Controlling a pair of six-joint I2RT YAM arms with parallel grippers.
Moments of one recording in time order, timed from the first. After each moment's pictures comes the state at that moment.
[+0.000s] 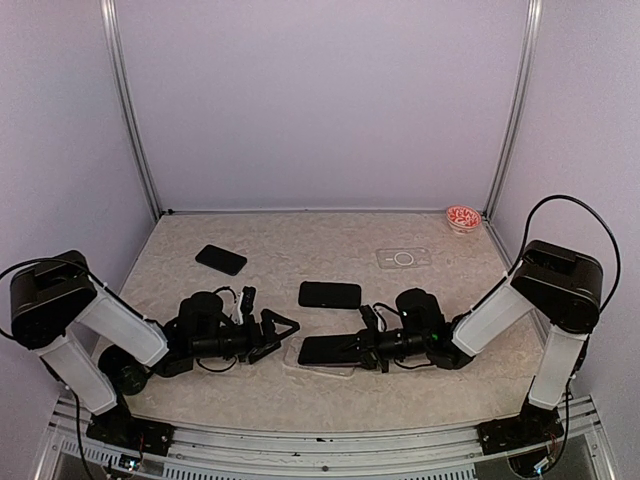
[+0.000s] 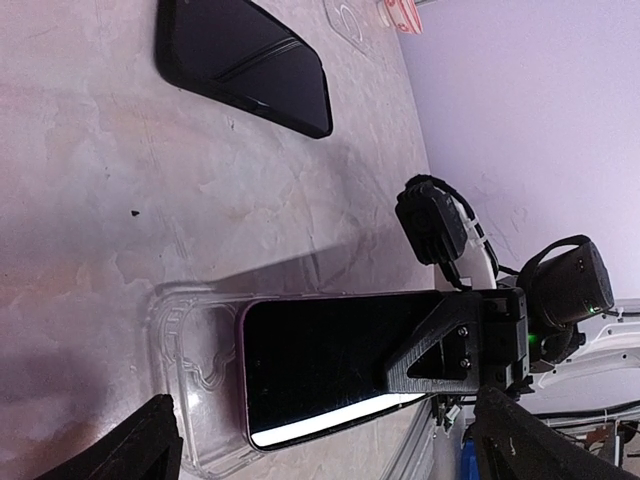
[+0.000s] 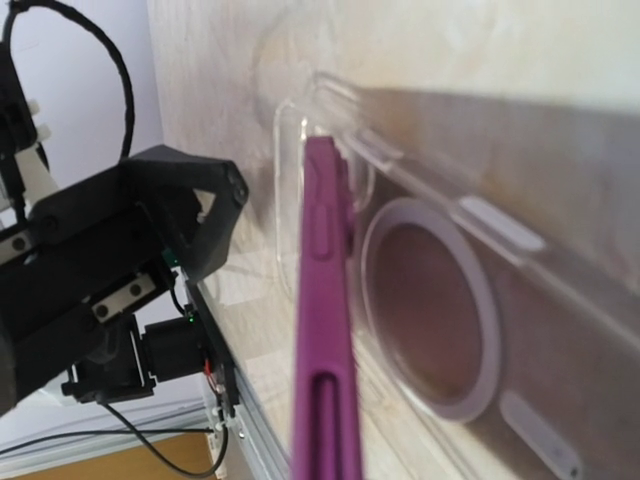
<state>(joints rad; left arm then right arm) -0.84 1.62 0.37 0.88 0.25 -1.09 0.88 1.84 0.56 0.83 -0.55 1.32</state>
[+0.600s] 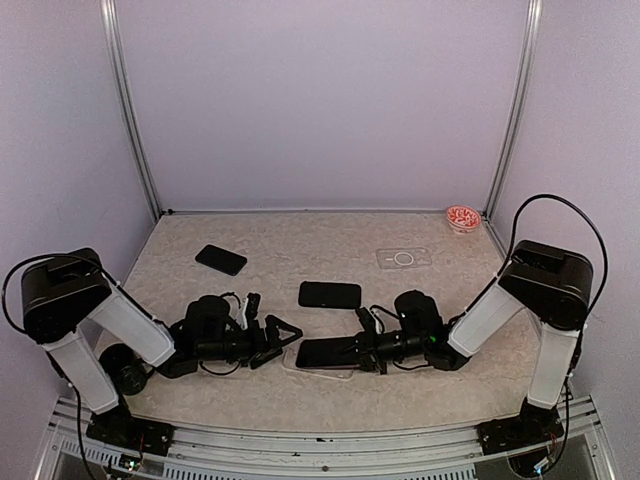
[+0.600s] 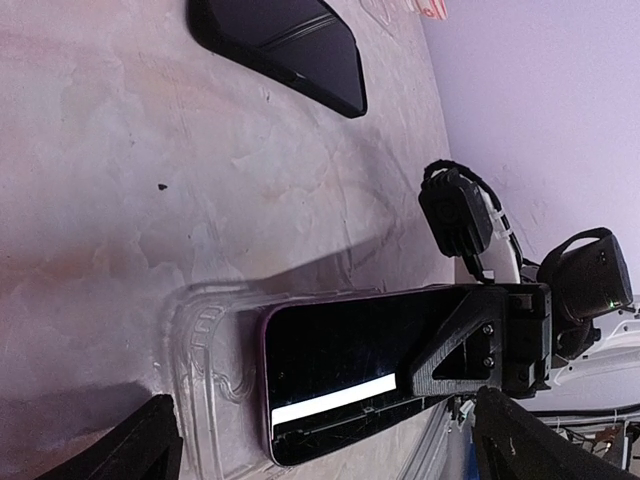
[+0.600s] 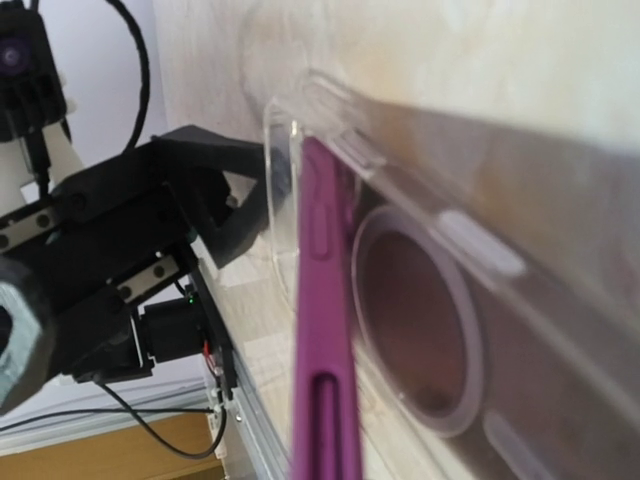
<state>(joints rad) -0.84 1.69 0.38 0.88 0.27 -1.09 0.88 1.89 0.57 0.89 -0.60 1.31</state>
